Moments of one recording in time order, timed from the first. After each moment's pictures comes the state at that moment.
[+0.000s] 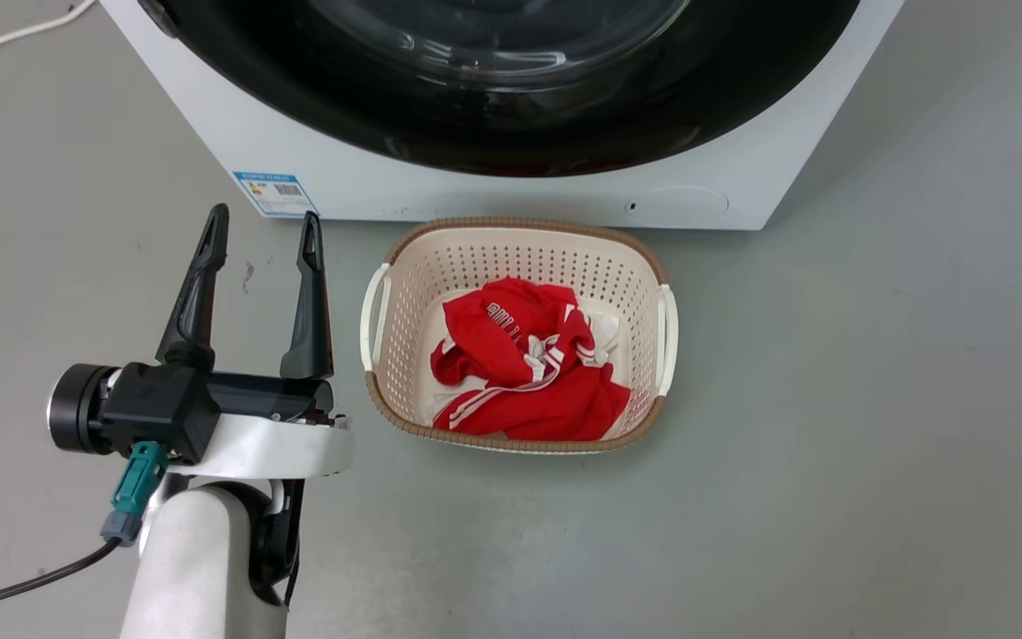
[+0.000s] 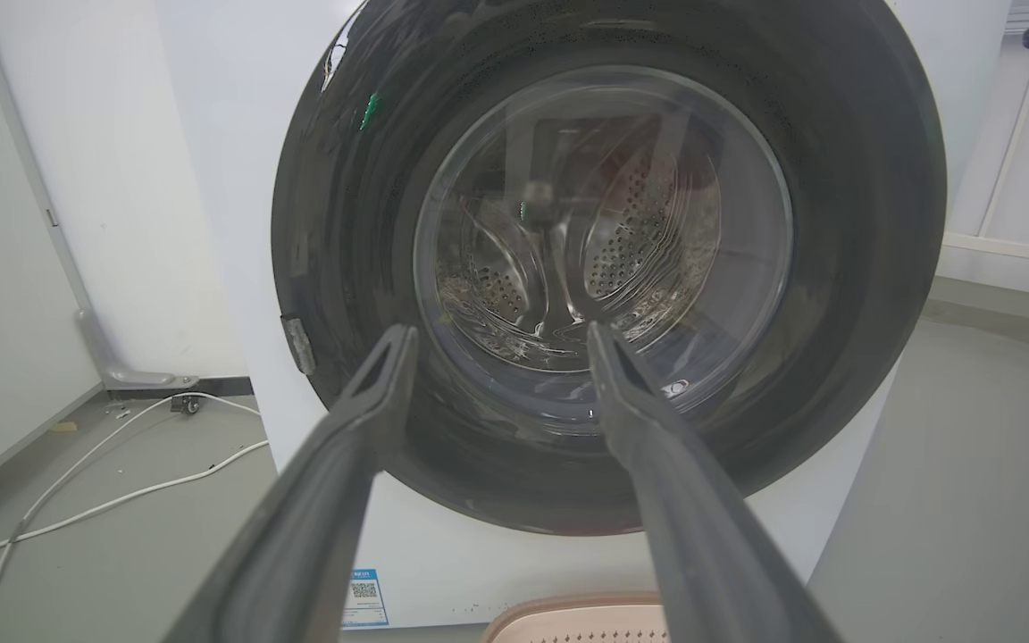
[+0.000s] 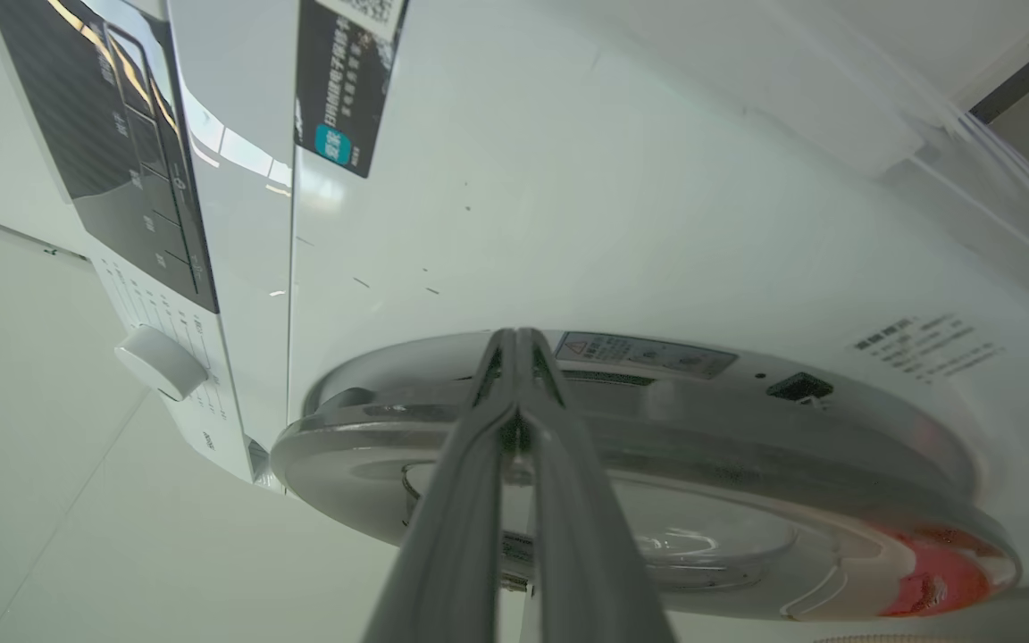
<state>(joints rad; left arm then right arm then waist) -0.28 0.05 -0.02 -0.02 -0.06 -0.08 -0.26 -1.30 -0.35 0.30 0.95 1.62 0.13 0.20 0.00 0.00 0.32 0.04</state>
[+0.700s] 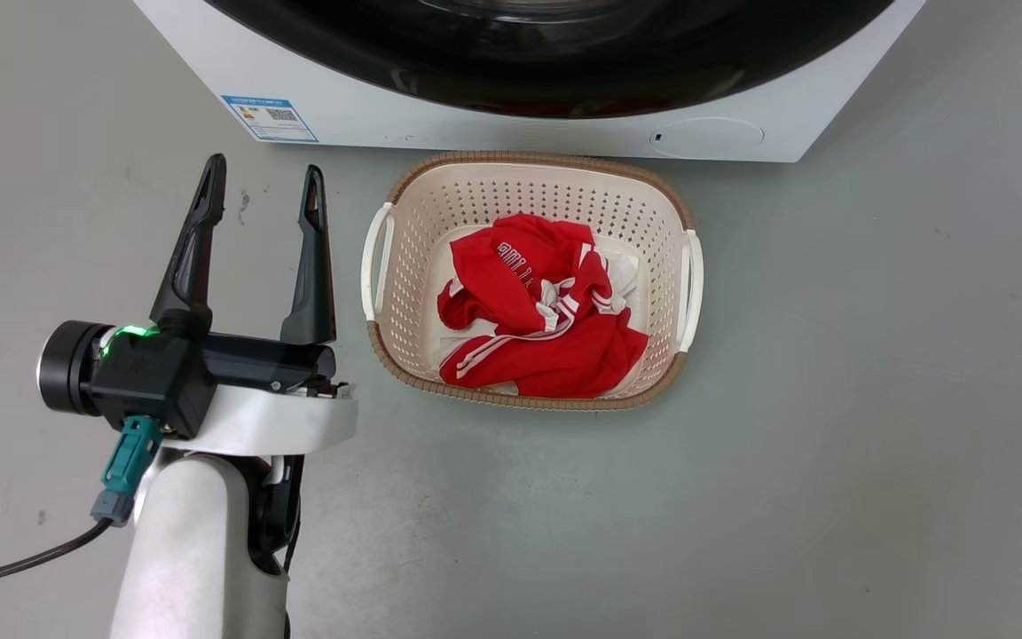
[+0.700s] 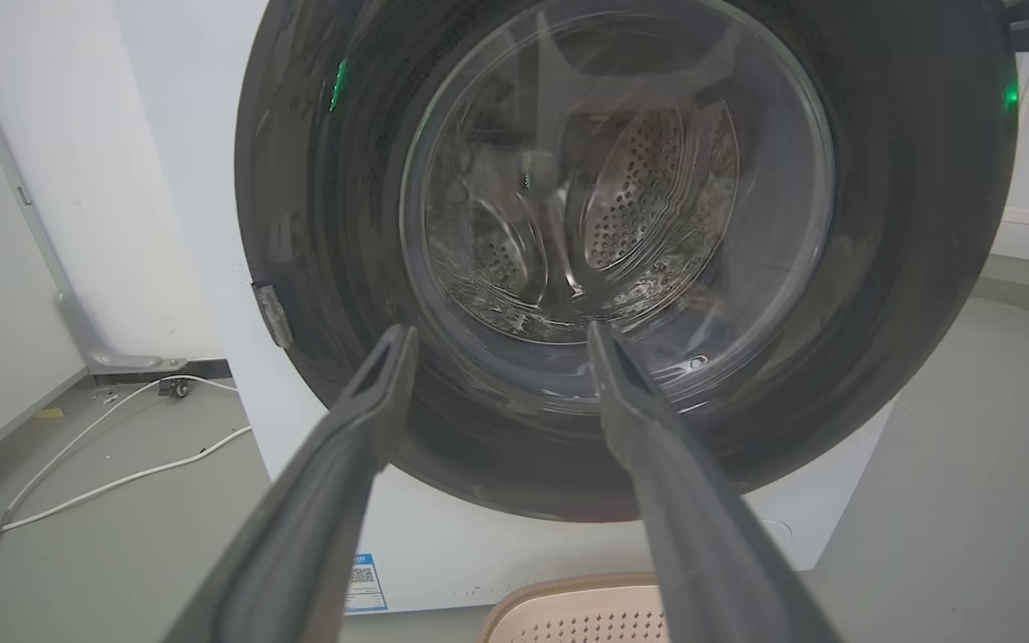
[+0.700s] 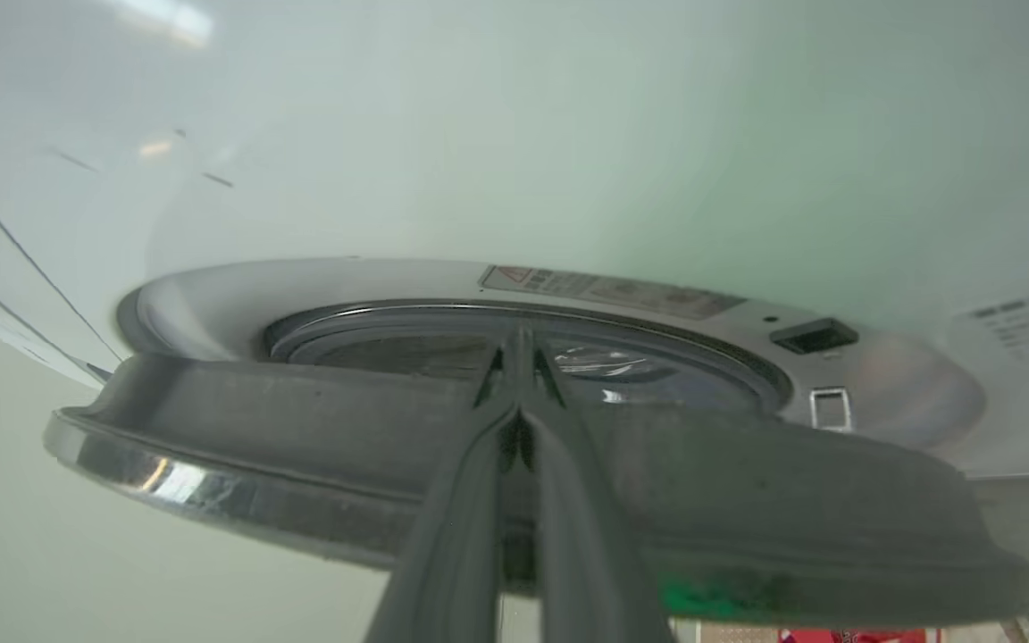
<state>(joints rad) -0.34 0.05 -0.02 -0.05 -0.05 -0.10 -0.26 -1.60 -0.27 0.44 1.22 1.50 0.13 0.40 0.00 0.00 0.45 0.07</state>
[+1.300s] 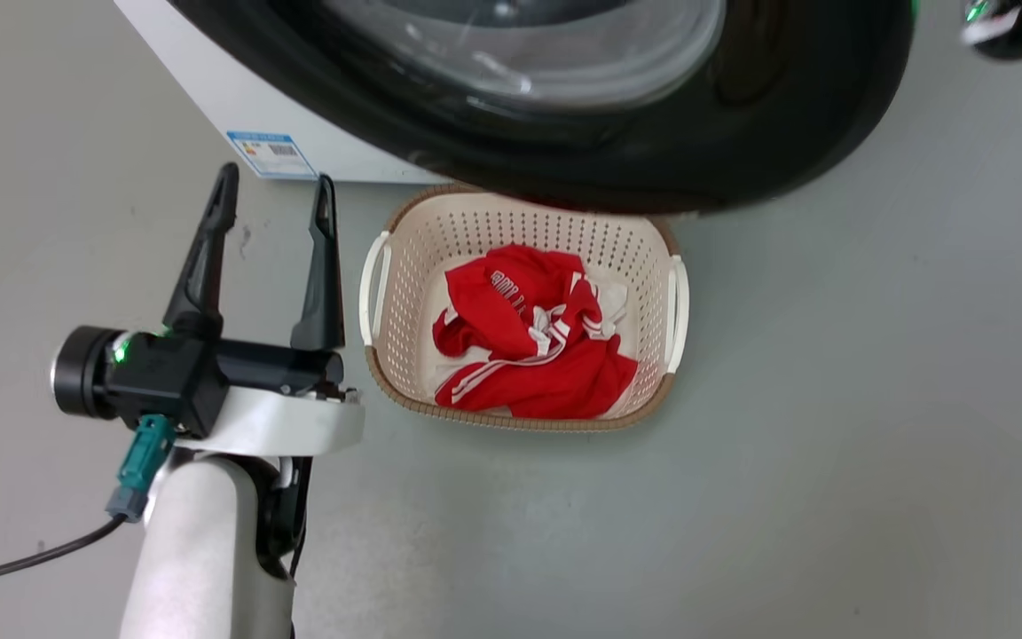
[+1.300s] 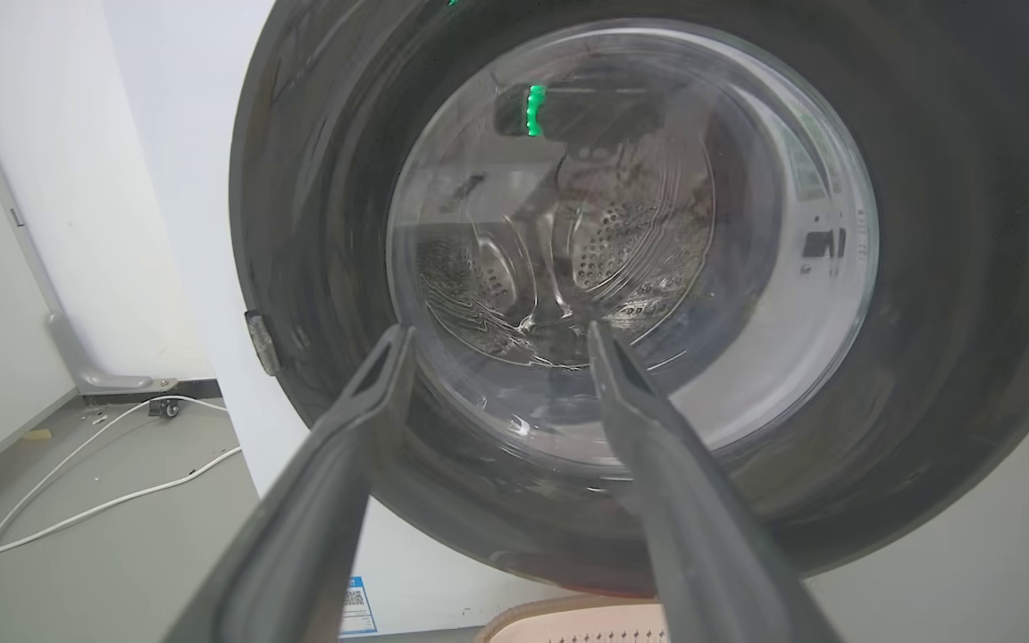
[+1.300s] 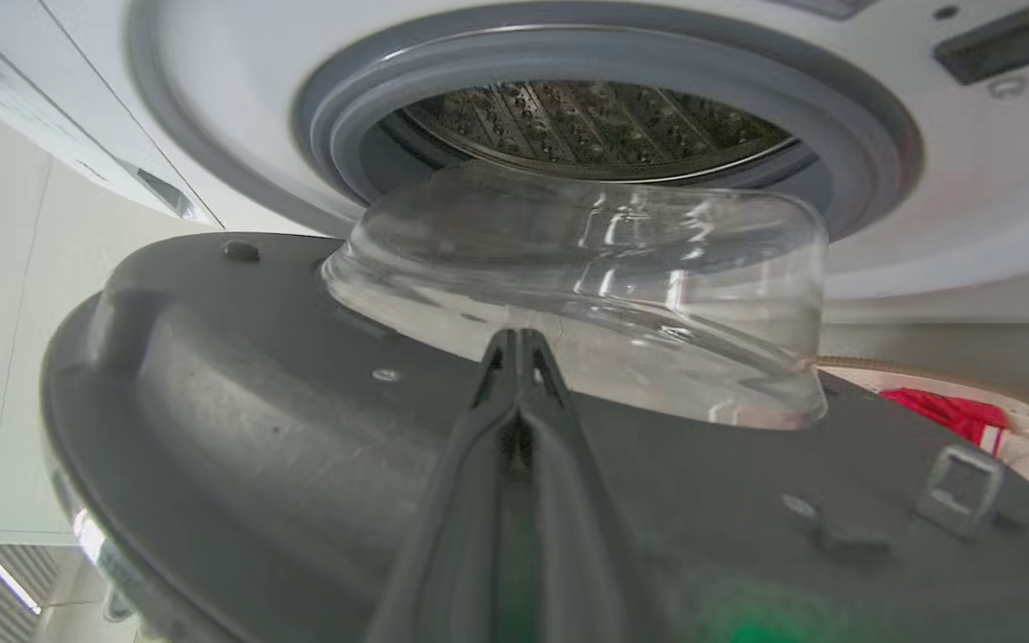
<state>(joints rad) -0.34 0.05 -0.03 -0.02 -0.05 -0.10 -0.26 -1.44 -0.28 0.41 1.04 1.60 0.13 0.71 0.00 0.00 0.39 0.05</state>
